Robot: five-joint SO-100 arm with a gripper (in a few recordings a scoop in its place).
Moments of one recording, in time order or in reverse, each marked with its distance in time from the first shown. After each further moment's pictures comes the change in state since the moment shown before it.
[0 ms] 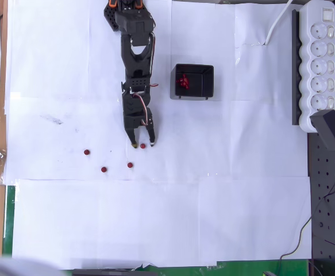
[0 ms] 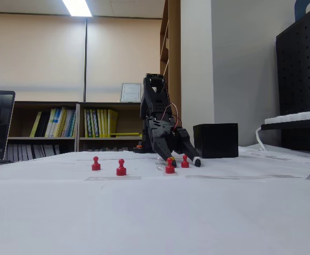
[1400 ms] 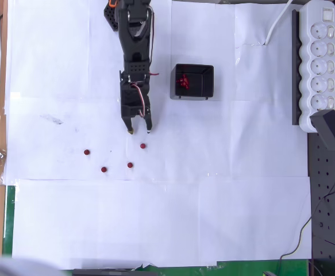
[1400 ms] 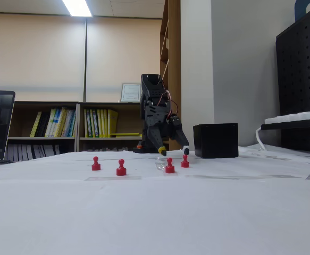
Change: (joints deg) arm 1.9 -18.7 -10.7 17.5 -1.1
